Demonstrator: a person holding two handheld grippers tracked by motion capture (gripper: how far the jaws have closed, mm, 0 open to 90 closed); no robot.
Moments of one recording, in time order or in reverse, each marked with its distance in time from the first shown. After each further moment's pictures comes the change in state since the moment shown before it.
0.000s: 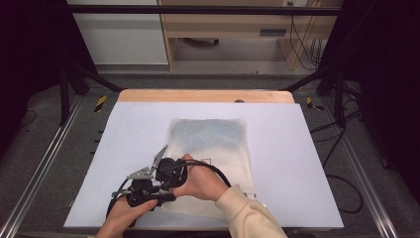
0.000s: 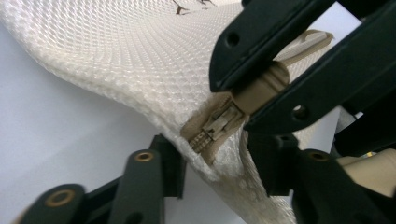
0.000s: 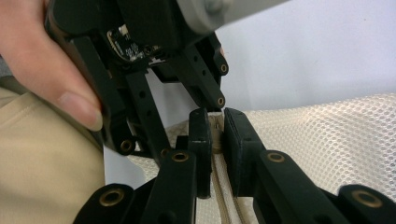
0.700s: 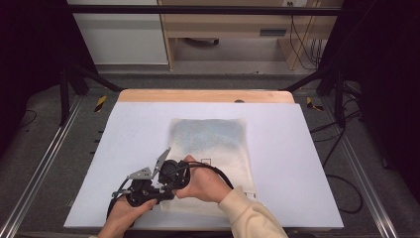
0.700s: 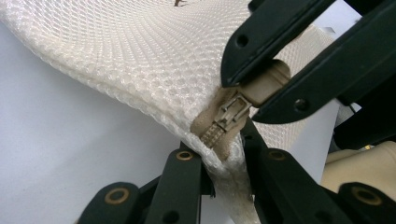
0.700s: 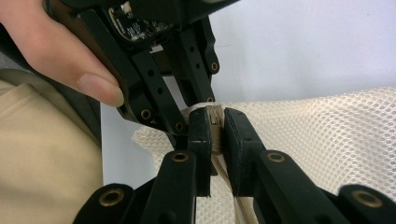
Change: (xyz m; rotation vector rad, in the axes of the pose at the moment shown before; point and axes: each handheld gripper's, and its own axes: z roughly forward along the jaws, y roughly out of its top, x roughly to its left) left arm 0.002 0.000 -0.001 0.019 -0.008 0.006; right arm 0.001 -0.009 0.001 -0.009 -0.004 -0.022
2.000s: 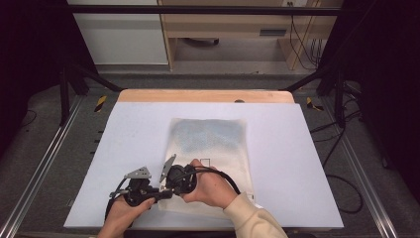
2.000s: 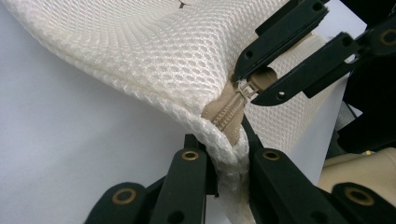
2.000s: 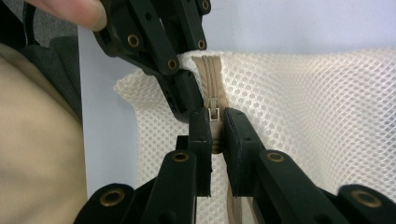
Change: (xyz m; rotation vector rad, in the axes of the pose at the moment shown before) left arm 0.000 0.001 -0.006 -0.003 0.016 -0.018; right arm 0.004 -0.021 0.002 0.044 -0.061 -0.029
